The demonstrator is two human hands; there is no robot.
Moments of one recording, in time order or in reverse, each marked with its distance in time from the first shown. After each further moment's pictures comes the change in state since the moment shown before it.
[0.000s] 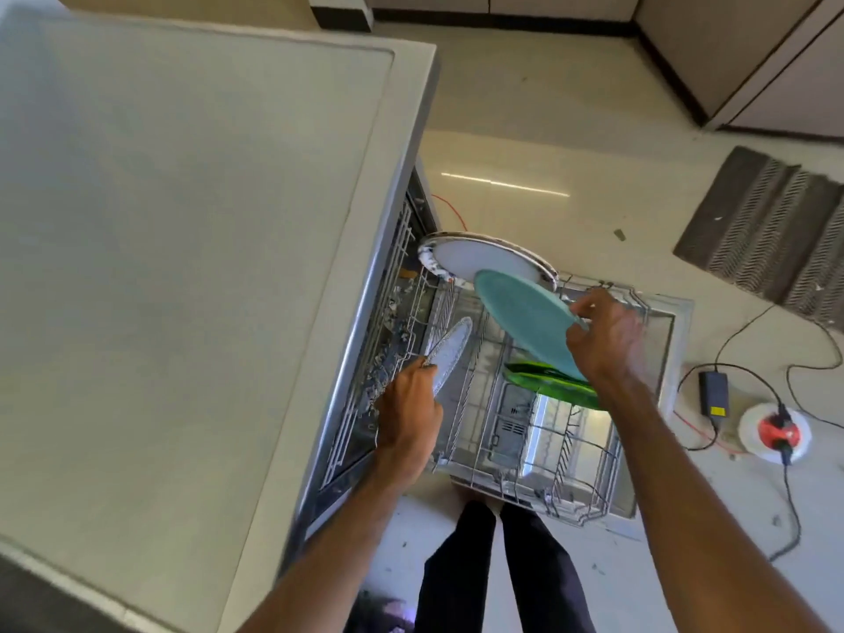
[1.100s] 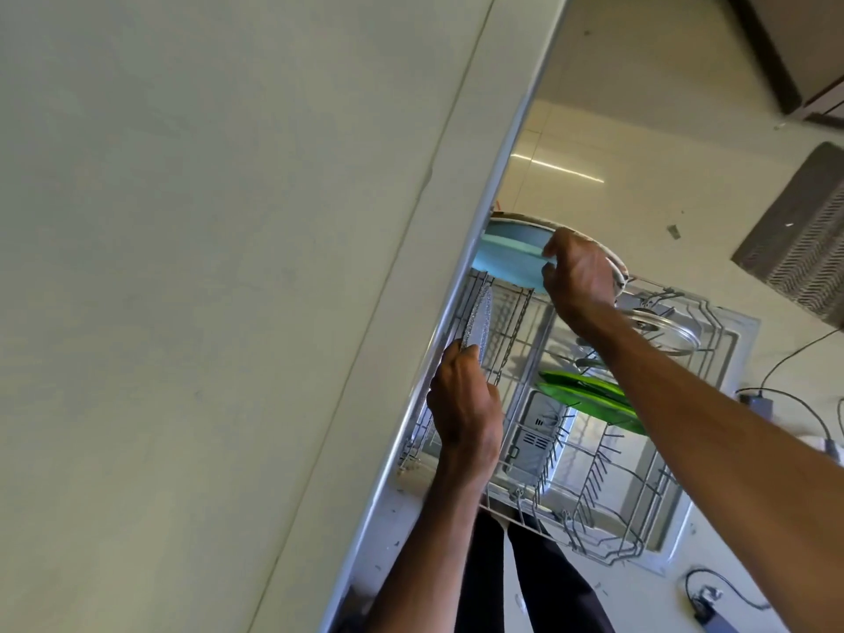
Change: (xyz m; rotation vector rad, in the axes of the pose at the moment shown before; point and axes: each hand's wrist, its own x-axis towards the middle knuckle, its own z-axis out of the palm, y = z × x) left_hand 0.072 -0.008 0.064 -0.292 0.130 -0.245; right_hand 0.115 -0.051 0.147 -0.238 -0.065 -0.367
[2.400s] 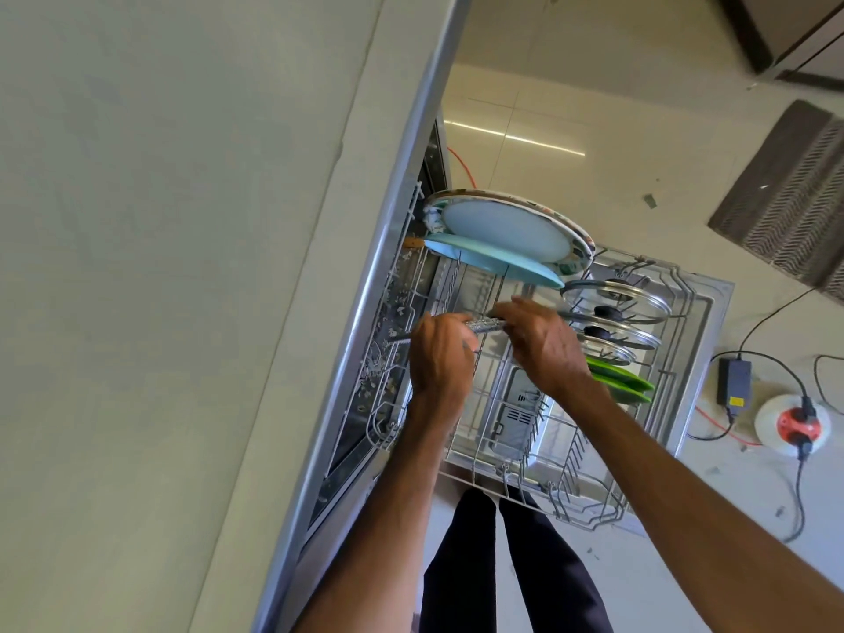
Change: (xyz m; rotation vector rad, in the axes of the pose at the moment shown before) left_hand 0.023 0.008 0.009 0.072 -0.103 0.215; right_hand -0.110 0.028 0.016 0.122 -0.114 -0.297
